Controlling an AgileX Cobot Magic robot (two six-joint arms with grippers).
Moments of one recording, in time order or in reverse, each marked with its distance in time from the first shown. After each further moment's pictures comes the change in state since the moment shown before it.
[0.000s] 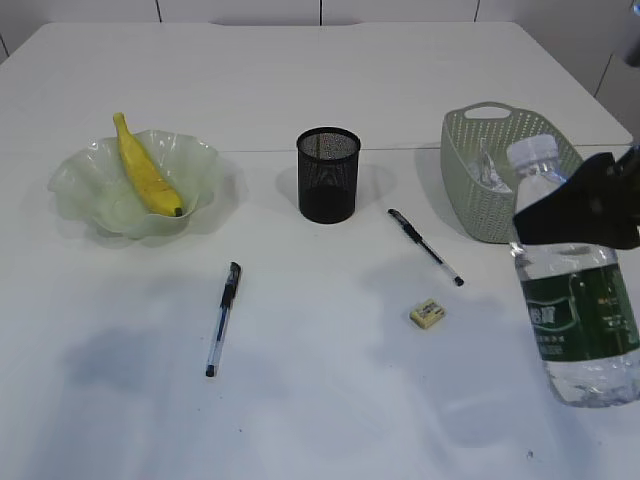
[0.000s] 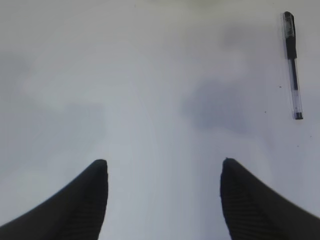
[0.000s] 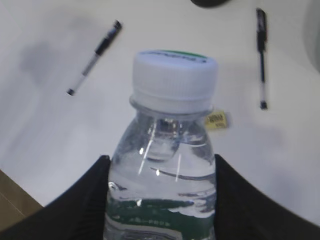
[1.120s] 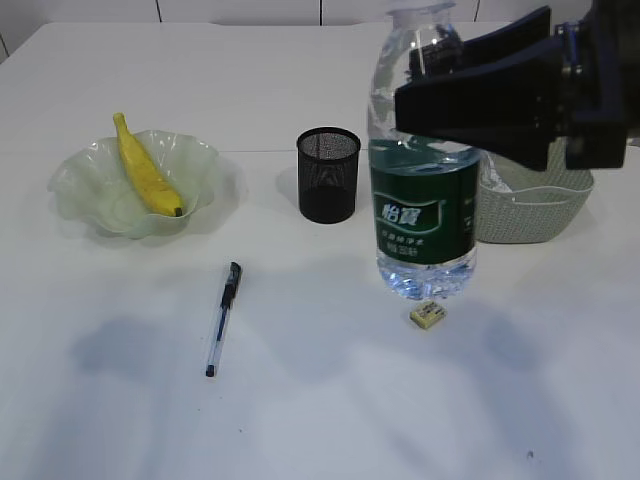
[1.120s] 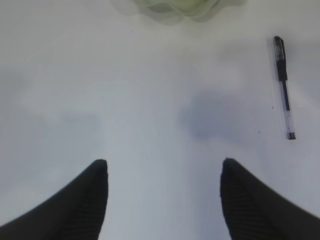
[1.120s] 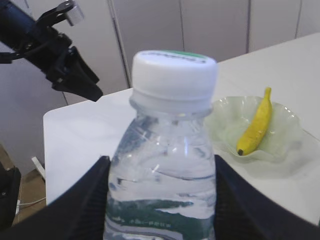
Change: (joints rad) left arm 0.000 0.001 0.000 0.004 -0.071 0.000; right arm 0.054 0.064 0.000 0.873 0.185 -1.051
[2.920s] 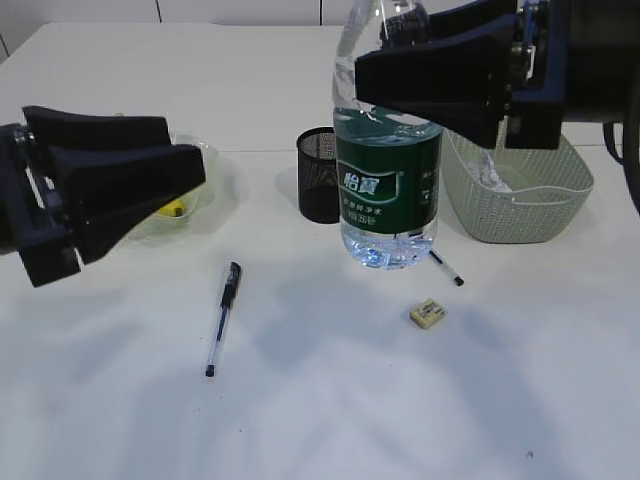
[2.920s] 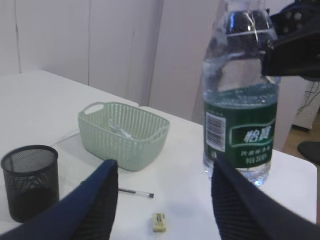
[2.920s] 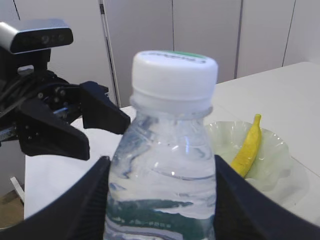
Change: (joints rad) left arm -0.119 0.209 0.296 0.803 -1.664 -0.582; right arm 0.103 0.015 0.000 0.147 -0.119 -0.130
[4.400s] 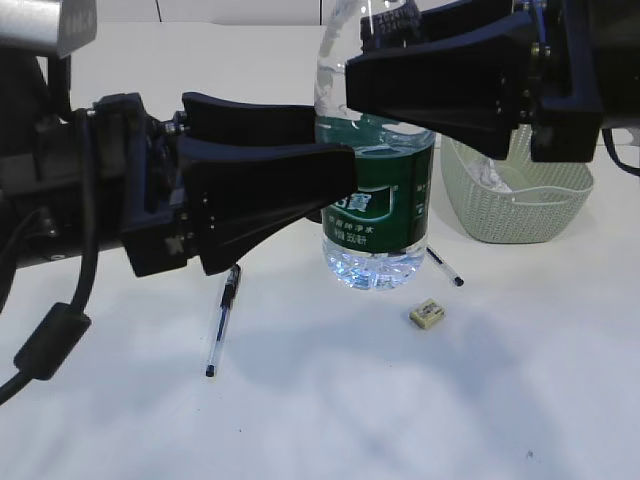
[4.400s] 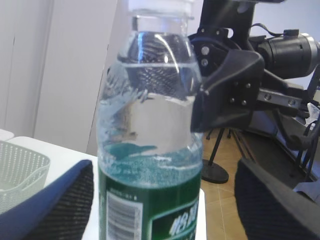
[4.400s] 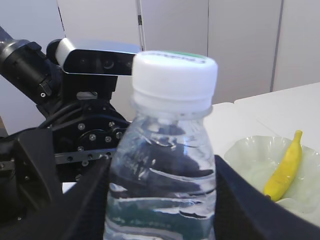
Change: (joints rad) left arm -0.192 0.264 -0.165 0.030 -0.278 -0.079; right arm 0.000 0.000 0.000 0.000 0.129 -0.003
